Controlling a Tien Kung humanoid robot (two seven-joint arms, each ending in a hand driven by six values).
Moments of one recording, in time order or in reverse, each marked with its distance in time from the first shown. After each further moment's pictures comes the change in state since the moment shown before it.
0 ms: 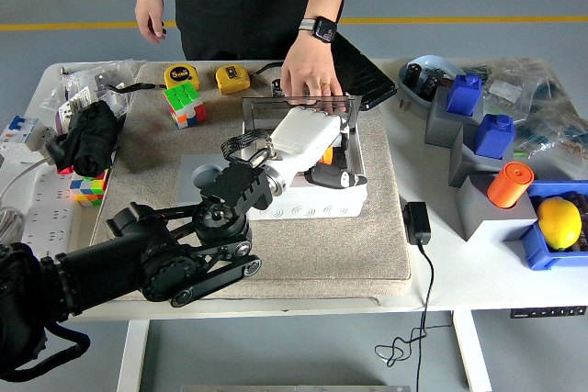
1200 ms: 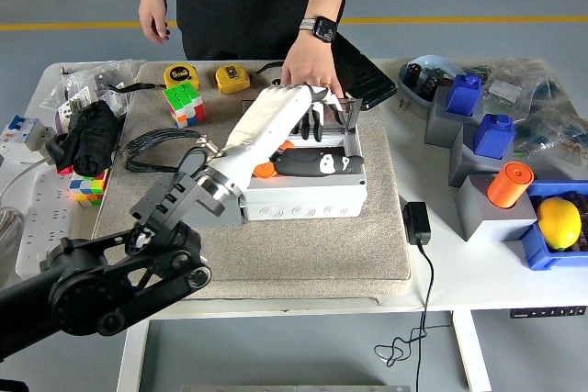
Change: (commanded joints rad) left arm 0.275 0.261 -0.287 -0.472 -0.150 0.132 -0.289; right arm -0.001 -0.003 0.029 0.000 -0.010 0.001 0.001
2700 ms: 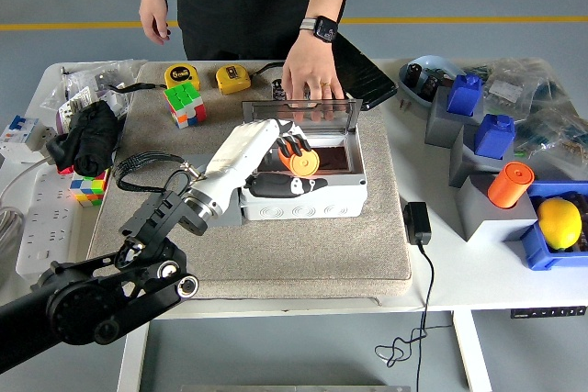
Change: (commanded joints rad) left arm 0.003 -0.047 0.049 0.135 -0.086 -0.063 0.039; right arm 0.007 -0.009 0.021 0.014 -0.026 -0.003 0.005
